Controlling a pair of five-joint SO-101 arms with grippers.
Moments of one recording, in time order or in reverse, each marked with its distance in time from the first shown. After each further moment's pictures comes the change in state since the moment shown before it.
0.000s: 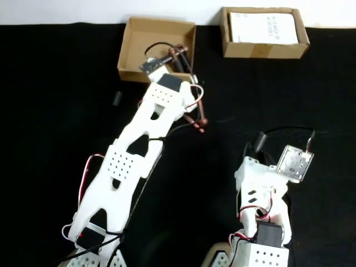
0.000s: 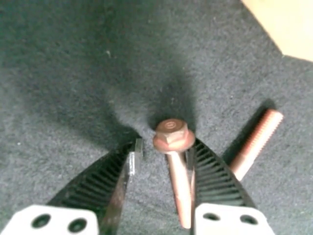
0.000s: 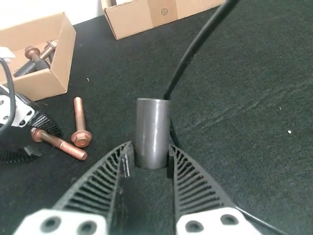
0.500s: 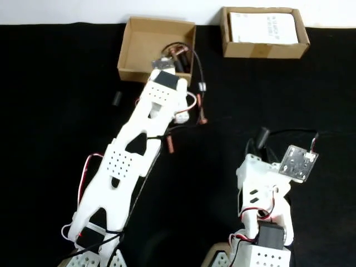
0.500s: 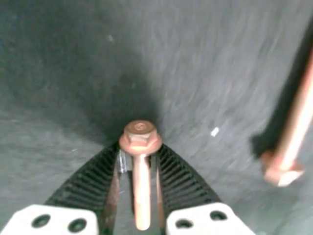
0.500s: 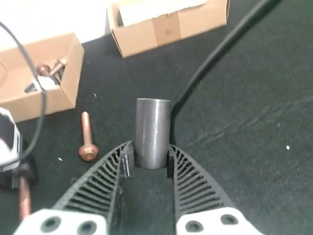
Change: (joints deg) left arm -1.2 0.2 -3.0 13.7 -31.4; right arm 0.0 0.0 -4.0 0.0 0.0
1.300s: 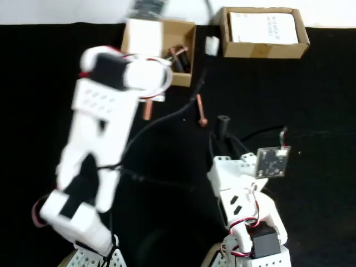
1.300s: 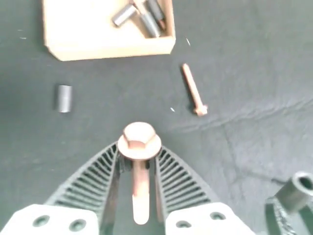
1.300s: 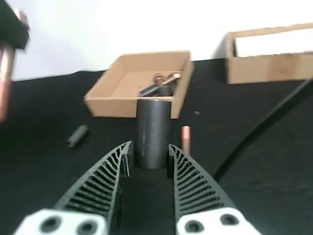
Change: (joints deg) left arm -3.2 -61.1 25.6 1.6 -18.9; right arm -24.1 -1.7 -6.2 0.0 2.3
